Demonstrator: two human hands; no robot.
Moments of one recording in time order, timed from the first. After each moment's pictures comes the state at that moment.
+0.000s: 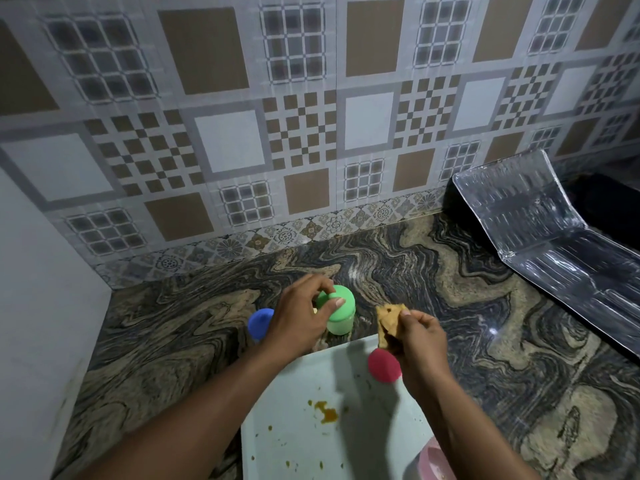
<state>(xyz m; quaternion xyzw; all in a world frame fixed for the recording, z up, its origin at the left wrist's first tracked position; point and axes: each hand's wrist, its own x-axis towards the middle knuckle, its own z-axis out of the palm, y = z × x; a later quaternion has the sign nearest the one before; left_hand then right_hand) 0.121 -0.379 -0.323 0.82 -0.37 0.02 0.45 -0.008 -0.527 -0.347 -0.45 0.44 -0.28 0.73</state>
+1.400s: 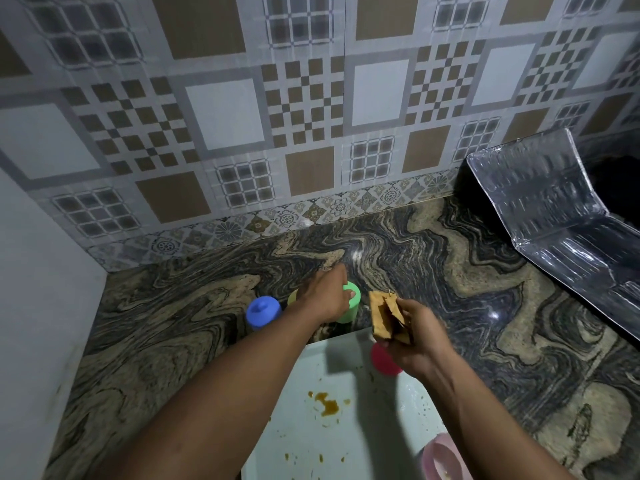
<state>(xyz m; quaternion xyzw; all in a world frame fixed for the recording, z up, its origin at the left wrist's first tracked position) 0.146 -0.438 -0.342 0.91 -0.29 -0.19 0.21 0.003 -0.534 -0.329 -0.28 0.43 -0.08 0.86</state>
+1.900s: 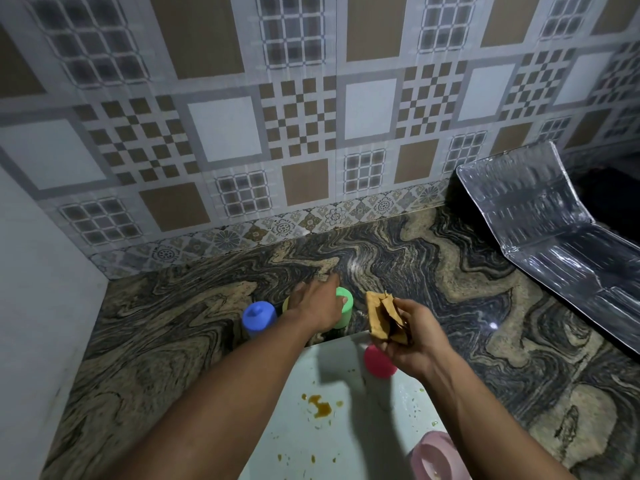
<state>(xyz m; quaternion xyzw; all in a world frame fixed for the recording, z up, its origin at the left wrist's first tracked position) 0.136 -0.434 -0.342 0.93 -0.33 -0.12 0.09 -0.007 -0.543 -0.319 -0.25 0.39 -0.05 0.88</state>
